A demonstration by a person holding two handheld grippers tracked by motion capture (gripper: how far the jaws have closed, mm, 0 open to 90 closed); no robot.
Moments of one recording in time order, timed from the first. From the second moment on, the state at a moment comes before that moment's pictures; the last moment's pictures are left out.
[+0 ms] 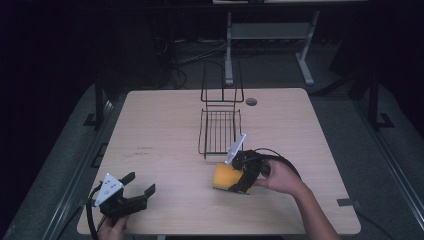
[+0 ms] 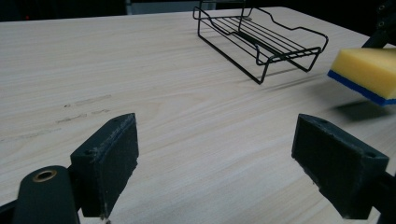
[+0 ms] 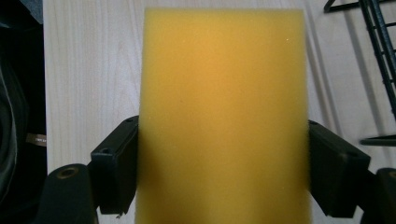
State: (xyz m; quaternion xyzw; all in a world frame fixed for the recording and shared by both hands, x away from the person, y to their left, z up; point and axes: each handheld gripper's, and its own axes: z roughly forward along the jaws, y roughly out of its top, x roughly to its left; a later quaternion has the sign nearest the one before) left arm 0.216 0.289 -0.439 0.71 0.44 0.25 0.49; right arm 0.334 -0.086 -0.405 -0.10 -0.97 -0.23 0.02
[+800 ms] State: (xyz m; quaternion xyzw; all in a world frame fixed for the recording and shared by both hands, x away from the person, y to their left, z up) left arm 0.216 0.289 -0.439 0.71 0.44 0.25 0.49; right arm 0.350 -0.082 -0.398 -0.10 -0.97 -0.23 0.03
